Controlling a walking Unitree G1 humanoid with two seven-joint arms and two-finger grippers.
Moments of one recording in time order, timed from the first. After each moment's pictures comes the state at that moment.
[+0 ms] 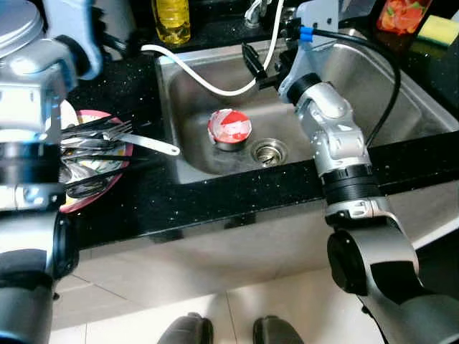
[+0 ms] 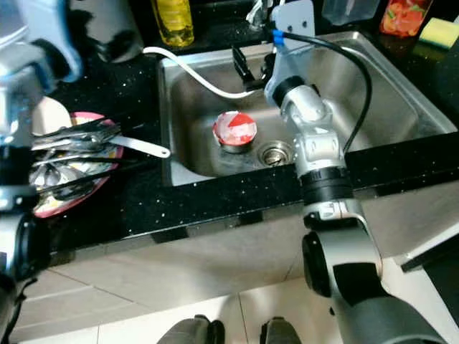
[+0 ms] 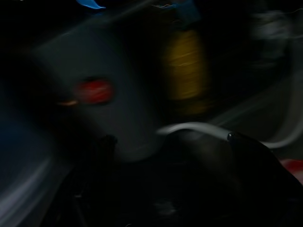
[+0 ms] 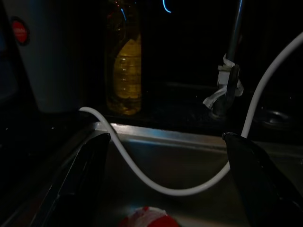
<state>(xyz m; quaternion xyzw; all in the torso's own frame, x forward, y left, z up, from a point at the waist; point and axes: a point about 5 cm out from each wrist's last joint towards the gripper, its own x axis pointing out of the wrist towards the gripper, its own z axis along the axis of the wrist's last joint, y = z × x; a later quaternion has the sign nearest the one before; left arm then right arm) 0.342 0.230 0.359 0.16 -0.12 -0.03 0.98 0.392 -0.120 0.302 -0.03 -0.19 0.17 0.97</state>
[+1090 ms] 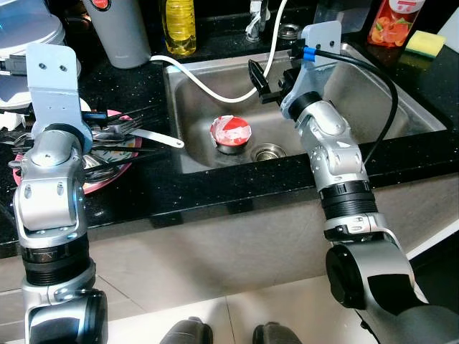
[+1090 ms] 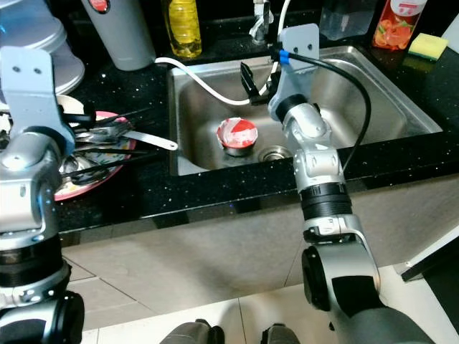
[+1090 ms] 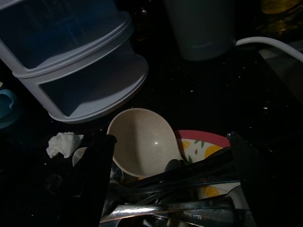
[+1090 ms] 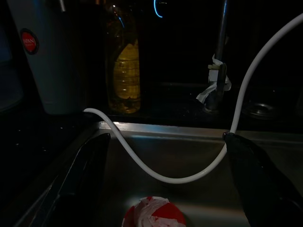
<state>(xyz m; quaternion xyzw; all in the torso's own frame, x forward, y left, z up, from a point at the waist) 0.303 0.221 0.276 0.10 0.00 0.15 0.98 0.389 -0.122 0.286 -0.01 -0.17 0.16 0.97</state>
